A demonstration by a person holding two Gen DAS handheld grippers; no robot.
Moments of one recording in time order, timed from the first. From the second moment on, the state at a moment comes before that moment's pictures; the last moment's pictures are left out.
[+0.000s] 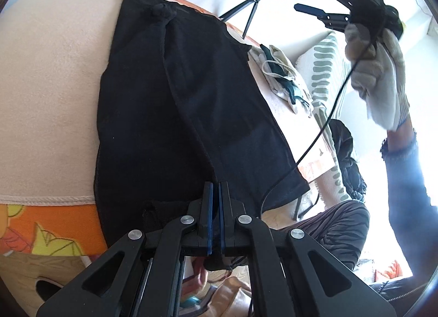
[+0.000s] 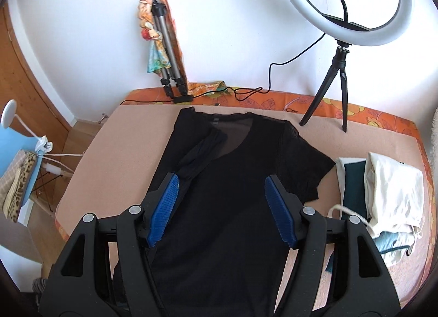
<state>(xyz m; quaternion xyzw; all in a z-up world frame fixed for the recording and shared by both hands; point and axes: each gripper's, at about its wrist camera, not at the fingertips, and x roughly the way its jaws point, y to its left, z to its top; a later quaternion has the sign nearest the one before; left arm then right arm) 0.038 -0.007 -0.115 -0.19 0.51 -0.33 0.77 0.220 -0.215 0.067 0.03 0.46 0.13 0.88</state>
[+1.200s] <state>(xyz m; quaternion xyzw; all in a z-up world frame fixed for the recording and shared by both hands) 0.009 0.049 -0.121 -0.12 0.51 -0.24 0.82 -0.013 -0.077 -0.075 -0.14 0.48 0.35 0.80</state>
